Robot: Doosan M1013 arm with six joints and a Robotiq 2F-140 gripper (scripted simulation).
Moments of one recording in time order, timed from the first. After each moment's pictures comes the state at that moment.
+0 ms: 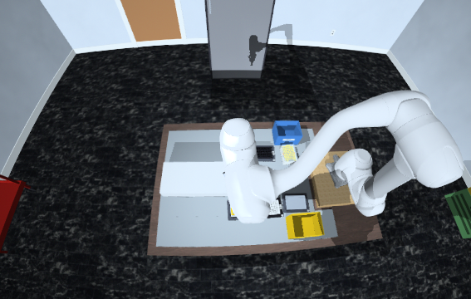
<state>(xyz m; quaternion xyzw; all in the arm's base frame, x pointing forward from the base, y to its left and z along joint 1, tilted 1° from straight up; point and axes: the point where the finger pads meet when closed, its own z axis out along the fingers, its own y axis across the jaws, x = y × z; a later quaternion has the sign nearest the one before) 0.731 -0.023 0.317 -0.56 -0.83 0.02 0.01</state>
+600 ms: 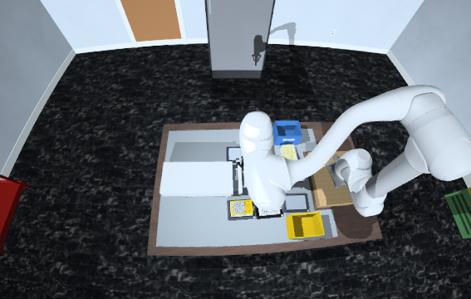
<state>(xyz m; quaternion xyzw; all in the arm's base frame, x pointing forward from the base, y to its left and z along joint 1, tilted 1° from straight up) 0.667 -0.048 0.298 -0.76 -0.65 0.01 0.00</state>
